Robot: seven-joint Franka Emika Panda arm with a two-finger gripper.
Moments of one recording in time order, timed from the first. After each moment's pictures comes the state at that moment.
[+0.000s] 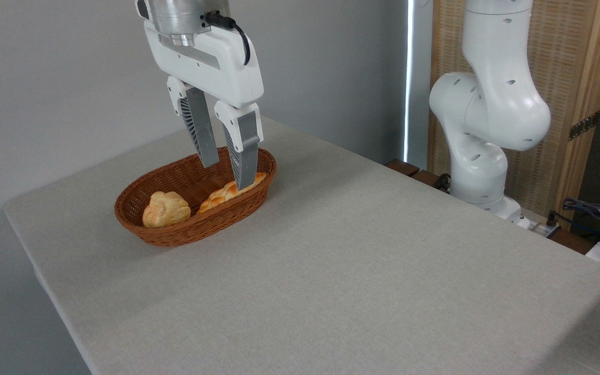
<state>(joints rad) -0.15 -0.01 0.07 -1.59 -0.05 1.59 0.68</state>
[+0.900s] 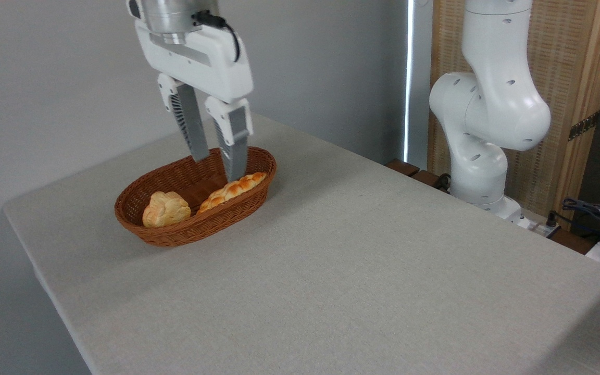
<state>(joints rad) -0.15 0.00 -0.01 -1.59 -0.08 1.60 0.57</state>
